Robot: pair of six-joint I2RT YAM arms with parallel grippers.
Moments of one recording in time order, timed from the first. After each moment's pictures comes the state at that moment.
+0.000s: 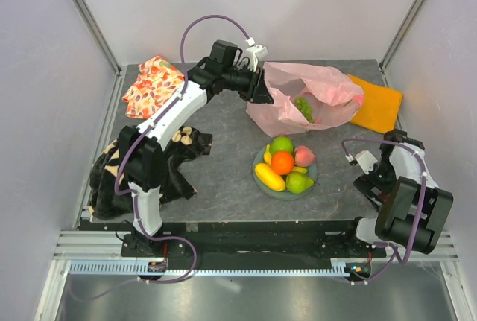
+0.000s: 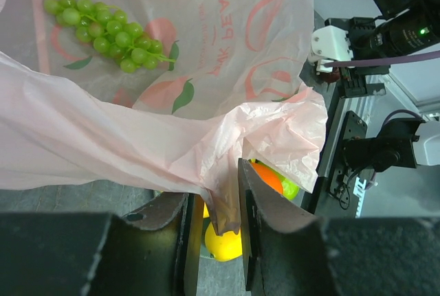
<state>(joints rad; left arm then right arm) -0.54 1.96 1.89 -0.52 0.74 -0.12 -0.41 1.35 0.81 -1.09 0.16 -1.04</state>
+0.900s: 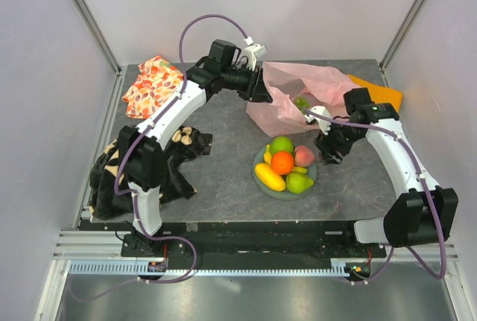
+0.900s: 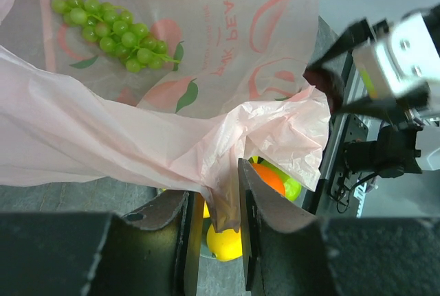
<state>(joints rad) -0.52 1.96 1.89 -0.52 0.74 -0.13 0.05 1.36 1.21 -1.15 -0.39 -0.91</state>
